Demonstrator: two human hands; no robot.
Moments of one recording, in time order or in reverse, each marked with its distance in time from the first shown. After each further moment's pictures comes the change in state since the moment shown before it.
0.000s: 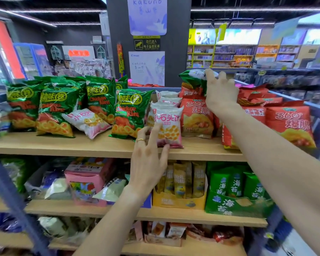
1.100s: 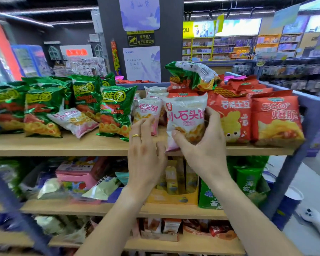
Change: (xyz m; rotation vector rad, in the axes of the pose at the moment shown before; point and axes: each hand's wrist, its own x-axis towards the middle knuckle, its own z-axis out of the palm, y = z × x) left_hand -0.003 0.055 0.013 -0.071 0.126 0.001; right_hand -0.179 0.010 -0.013 1.192 0.109 0.104
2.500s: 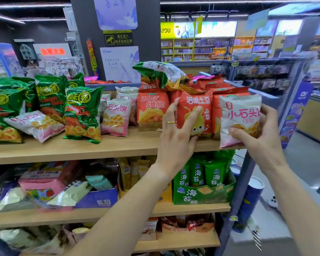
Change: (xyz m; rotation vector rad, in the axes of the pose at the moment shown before) left_hand 0.014 0.094 0.090 -0.022 -0.240 0.257; right_hand 0.038 0.067 -0.171 -0.014 0.048 0.092
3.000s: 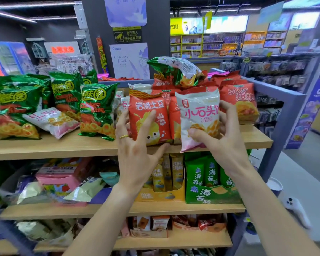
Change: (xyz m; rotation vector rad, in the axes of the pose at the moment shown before) left_hand -0.055 -0.085 -0.069 0.103 0.232 -0.151; right_hand -0.028 -0.036 0.101 0.189 -0.171 -0.007
